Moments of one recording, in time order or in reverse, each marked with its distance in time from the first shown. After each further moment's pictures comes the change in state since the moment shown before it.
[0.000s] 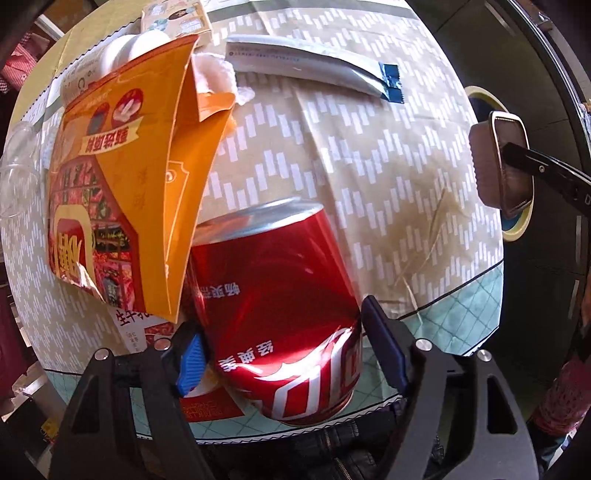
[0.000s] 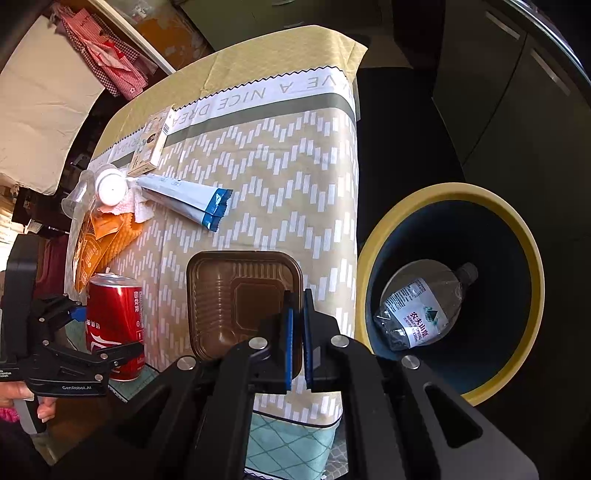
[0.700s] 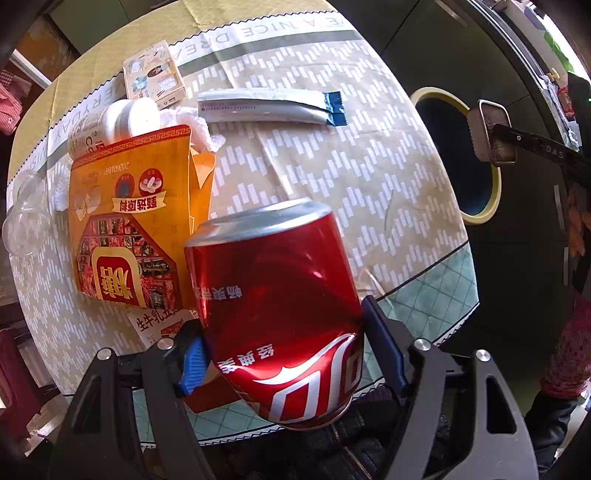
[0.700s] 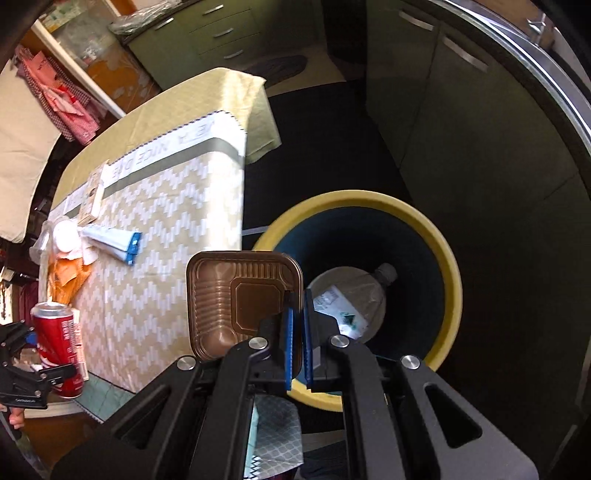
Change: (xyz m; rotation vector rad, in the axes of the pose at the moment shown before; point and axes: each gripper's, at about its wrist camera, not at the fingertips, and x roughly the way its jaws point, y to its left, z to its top) left arm -0.059 -0.030 -0.010 0.136 -0.098 -0.015; right arm -0.042 -0.088 -0.010 0.154 -0.108 -0.164
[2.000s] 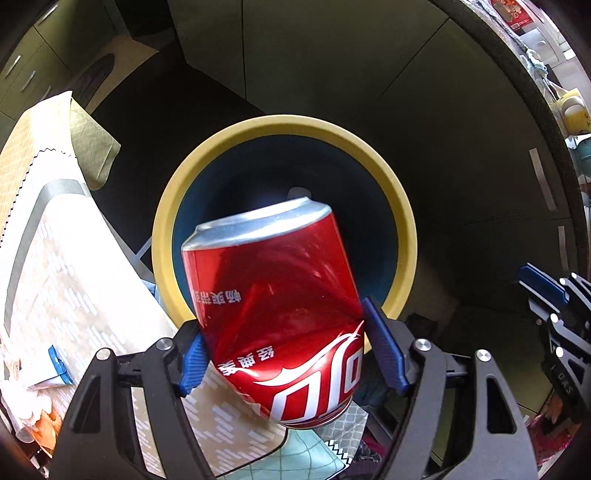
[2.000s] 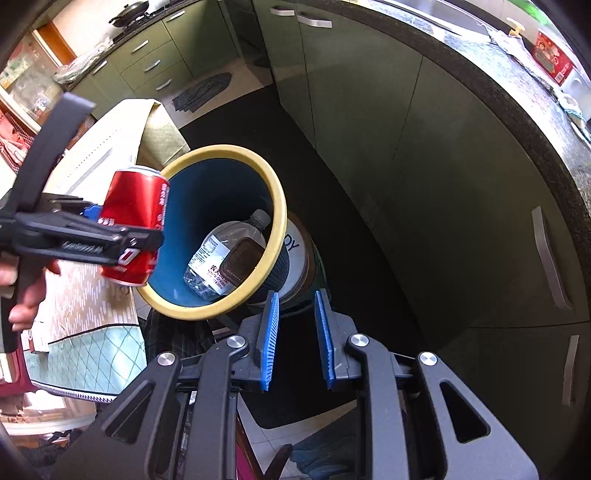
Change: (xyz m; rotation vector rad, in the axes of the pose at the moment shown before) left arm 0.090 -0.259 0.146 0.365 0.039 -0.014; right arm -0.055 -0.144 -0.108 0.199 -0.058 -0.093
